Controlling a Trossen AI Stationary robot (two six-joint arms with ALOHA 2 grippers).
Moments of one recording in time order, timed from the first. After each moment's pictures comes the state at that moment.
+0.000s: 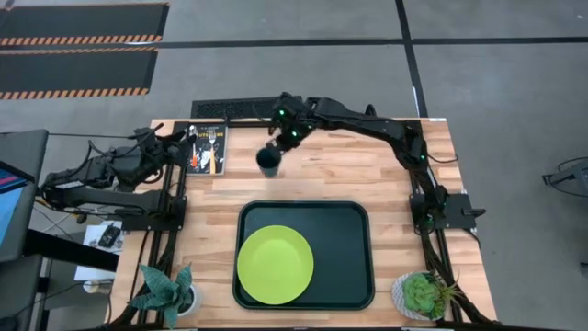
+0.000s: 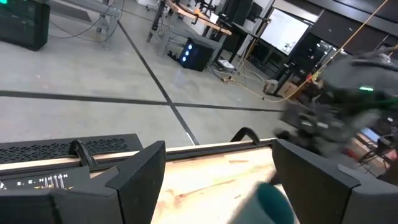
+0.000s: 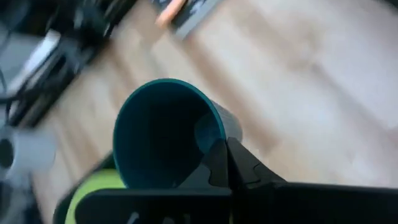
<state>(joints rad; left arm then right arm) 0.00 0.37 0.78 -0.67 -0.86 -0.70 -0.34 2.14 2.16 -0.97 -0.25 0.46</state>
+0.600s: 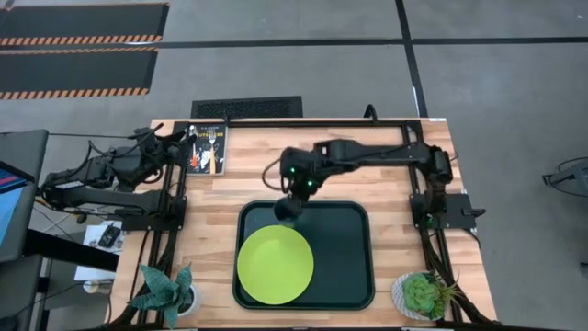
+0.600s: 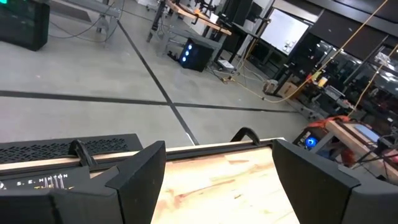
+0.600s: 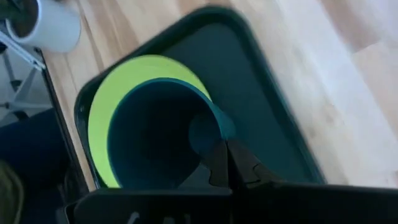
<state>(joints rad) 0.00 0.37 0.78 -0.67 -0.86 -0.70 -0.04 1.92 1.87 -1.00 -0.16 0.52</state>
